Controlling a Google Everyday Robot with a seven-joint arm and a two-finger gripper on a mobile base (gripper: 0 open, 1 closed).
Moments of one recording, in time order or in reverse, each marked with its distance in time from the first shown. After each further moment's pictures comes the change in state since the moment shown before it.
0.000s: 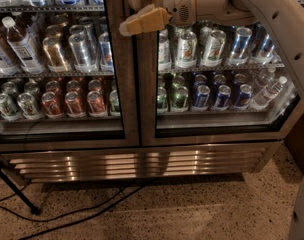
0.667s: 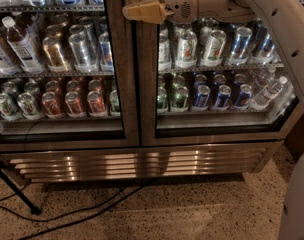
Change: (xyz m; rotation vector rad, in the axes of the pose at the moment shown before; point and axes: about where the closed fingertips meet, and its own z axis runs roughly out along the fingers) arm -0.001 -0.010 -0.003 0.000 0.000 0.000
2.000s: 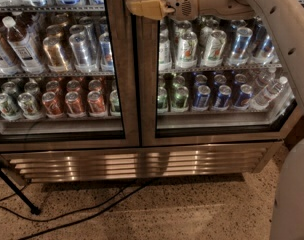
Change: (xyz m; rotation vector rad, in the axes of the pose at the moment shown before) arm 0.001 -0.012 -0.003 0.010 0.002 -0.006
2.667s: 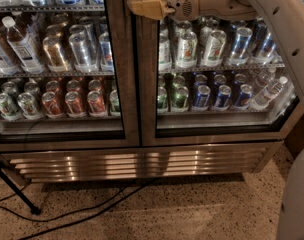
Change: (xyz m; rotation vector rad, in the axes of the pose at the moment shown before) arm -0.001 0.001 0.000 0.018 0.003 -0.009
